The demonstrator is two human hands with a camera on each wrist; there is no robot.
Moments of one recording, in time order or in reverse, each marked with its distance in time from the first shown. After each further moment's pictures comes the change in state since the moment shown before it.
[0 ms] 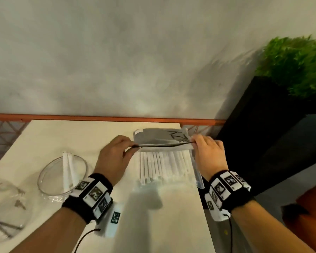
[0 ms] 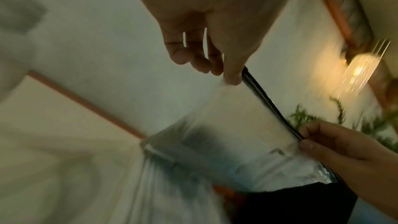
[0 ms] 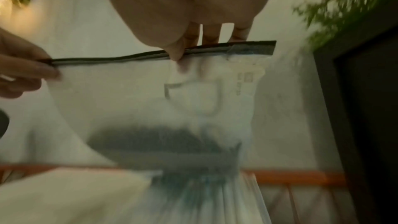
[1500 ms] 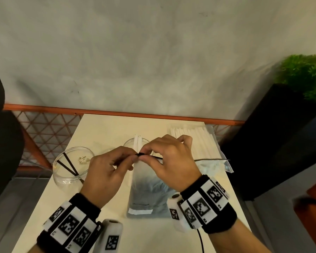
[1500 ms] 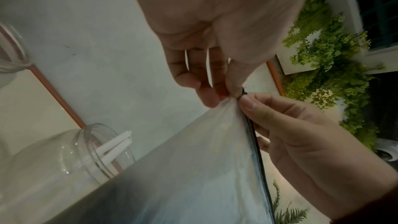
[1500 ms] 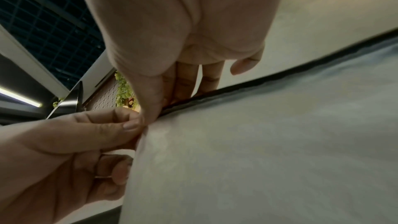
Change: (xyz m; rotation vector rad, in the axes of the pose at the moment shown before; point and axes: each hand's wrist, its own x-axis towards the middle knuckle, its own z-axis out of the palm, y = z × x) left_hand -0.140 -0.029 -0.233 -0.334 0.038 -0.033; right_hand -0.065 -0.323 -0.097 0.418 -0.035 -0.311
